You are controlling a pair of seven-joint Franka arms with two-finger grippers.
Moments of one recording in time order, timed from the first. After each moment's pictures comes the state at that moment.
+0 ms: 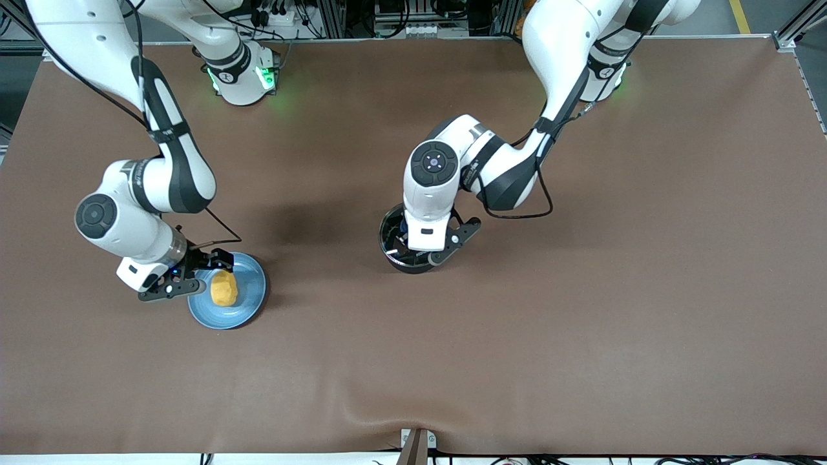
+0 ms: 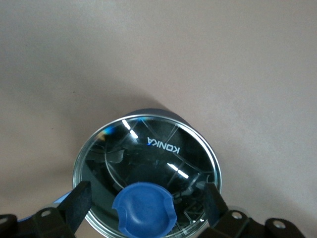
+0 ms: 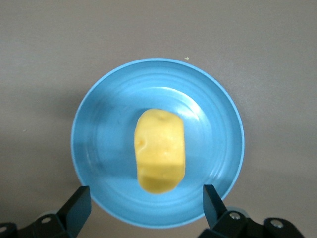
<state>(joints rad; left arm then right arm) -0.70 0.73 -0.07 -1.28 -0.02 2.03 -1.48 0.13 0.42 -0.07 -1.96 0.10 2.41 -0.19</state>
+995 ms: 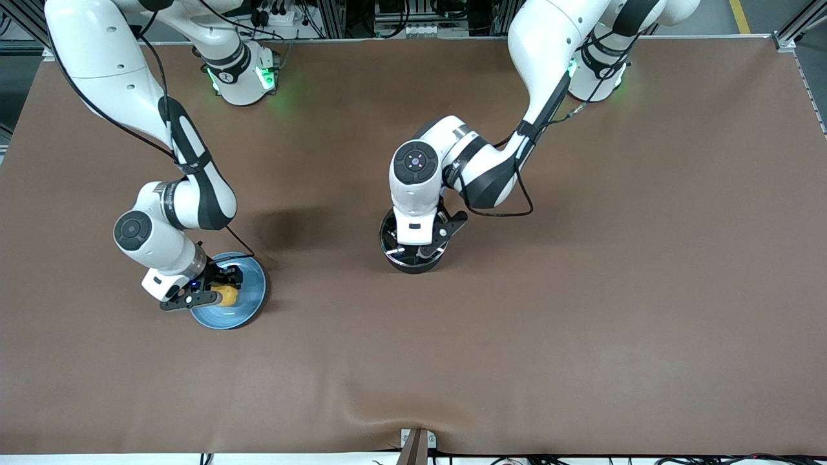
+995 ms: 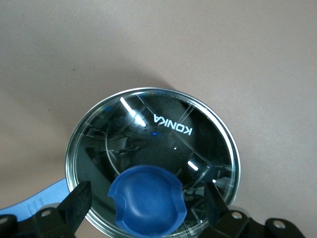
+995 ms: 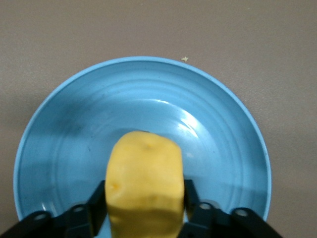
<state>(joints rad) -0.74 0.77 -0.07 -1.28 -0.02 2.04 -1.55 0.13 0.56 -0.07 -1.96 0.10 2.61 -0.19</state>
